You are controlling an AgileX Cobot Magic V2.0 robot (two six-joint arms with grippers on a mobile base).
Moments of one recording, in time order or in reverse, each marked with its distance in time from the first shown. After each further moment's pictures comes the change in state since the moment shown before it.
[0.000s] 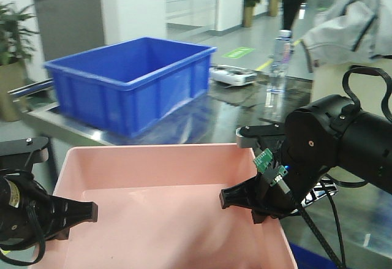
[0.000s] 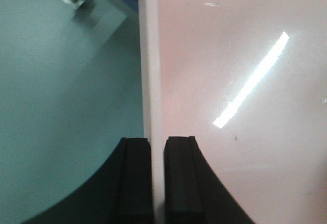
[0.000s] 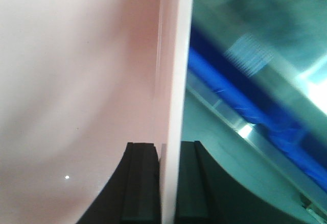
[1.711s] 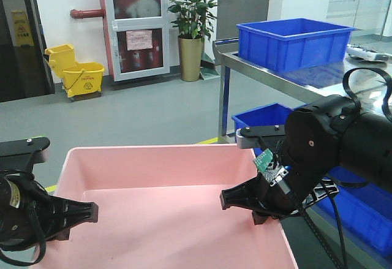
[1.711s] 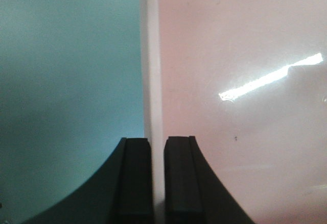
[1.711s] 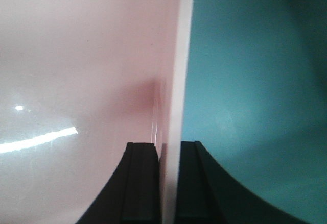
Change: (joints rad) left arm 0.000 0.000 0.000 -0.003 0.001 0.000; right arm 0.000 0.000 0.000 0.001 0.007 0.000
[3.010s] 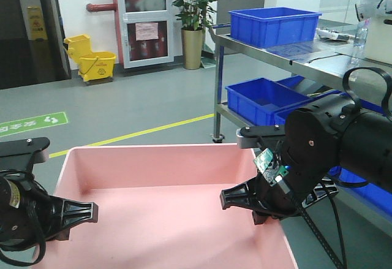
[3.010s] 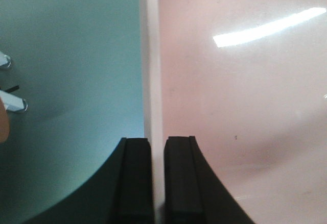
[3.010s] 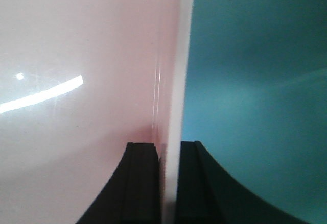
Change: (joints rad) left arm 0.000 0.001 0.000 0.001 -0.001 0.000; right arm 0.000 0.000 -0.002 0.000 0.003 0.000
